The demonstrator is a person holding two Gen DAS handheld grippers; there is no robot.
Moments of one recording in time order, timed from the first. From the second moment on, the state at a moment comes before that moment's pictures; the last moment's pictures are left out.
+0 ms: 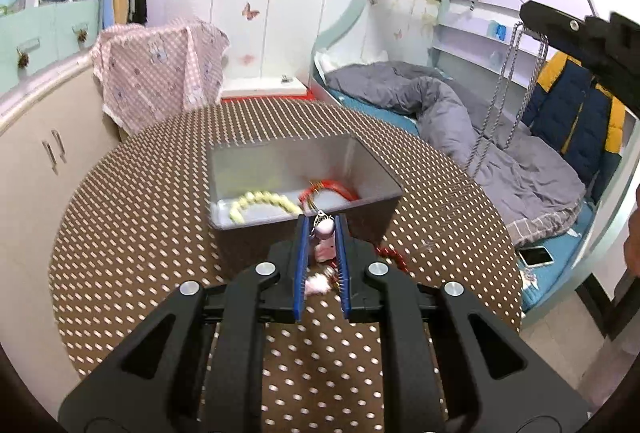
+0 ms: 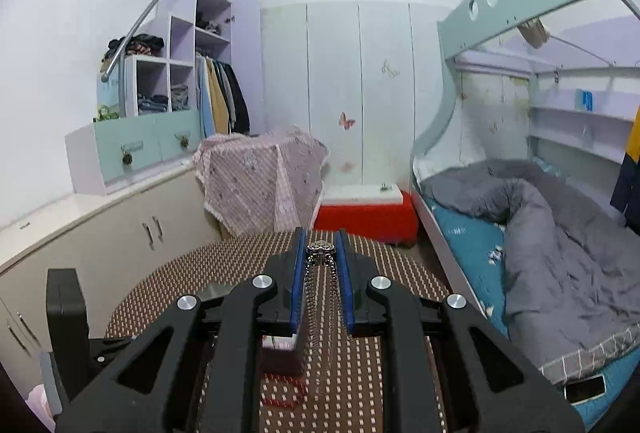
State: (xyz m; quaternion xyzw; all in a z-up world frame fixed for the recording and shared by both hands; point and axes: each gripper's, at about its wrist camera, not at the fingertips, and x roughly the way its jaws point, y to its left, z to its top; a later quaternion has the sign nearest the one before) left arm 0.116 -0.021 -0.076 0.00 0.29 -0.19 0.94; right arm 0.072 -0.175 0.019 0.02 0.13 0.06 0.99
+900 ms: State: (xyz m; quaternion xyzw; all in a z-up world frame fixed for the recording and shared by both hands) left arm 0.160 0.008 -0.022 0.00 0.23 -0.16 0.96; right arm 0.132 -0.133 0.028 0.01 0.13 0.11 0.99
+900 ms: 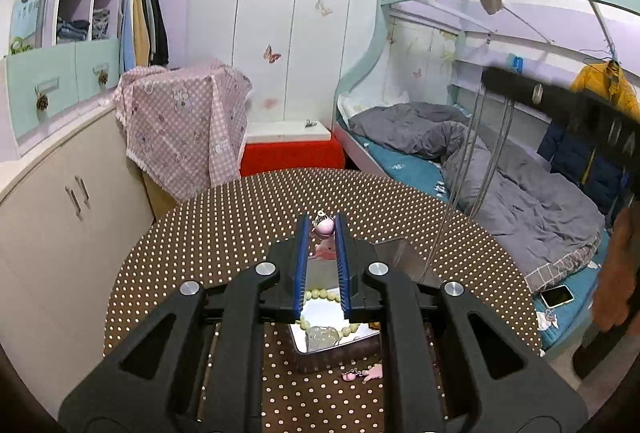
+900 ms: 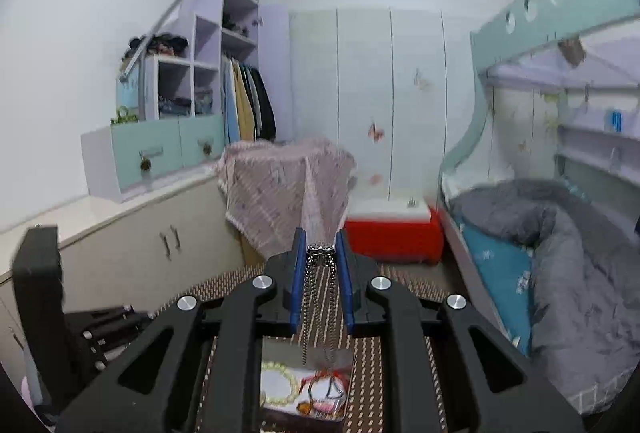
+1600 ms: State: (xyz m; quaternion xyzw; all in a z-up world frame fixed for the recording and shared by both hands) left arm 0.181 0.011 -0.055 -0.02 0.29 -0.15 0.95; right arm 0.157 -0.146 -0.025 0.05 0.25 0.09 0.96
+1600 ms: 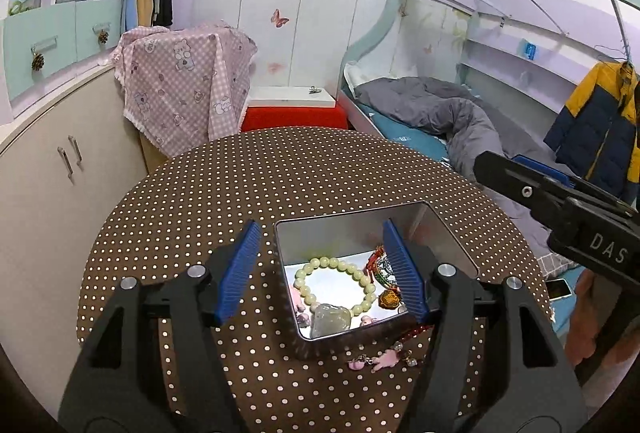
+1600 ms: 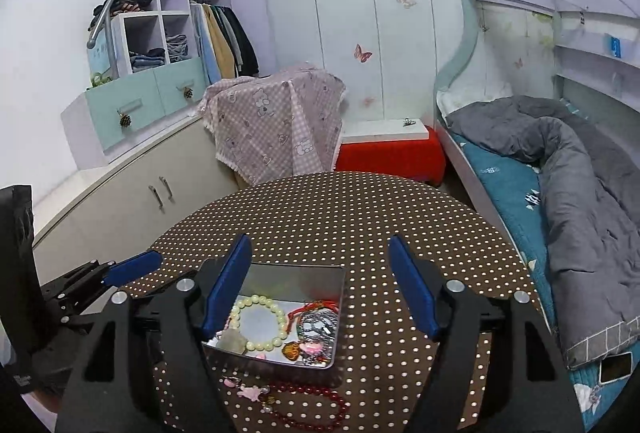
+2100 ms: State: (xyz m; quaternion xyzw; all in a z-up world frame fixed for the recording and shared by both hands) left arm 0.174 0.019 -0.061 -0.02 0.29 -0.15 0.94; right arm 0.153 -0.162 -0.034 0.06 0.26 0.07 0.96
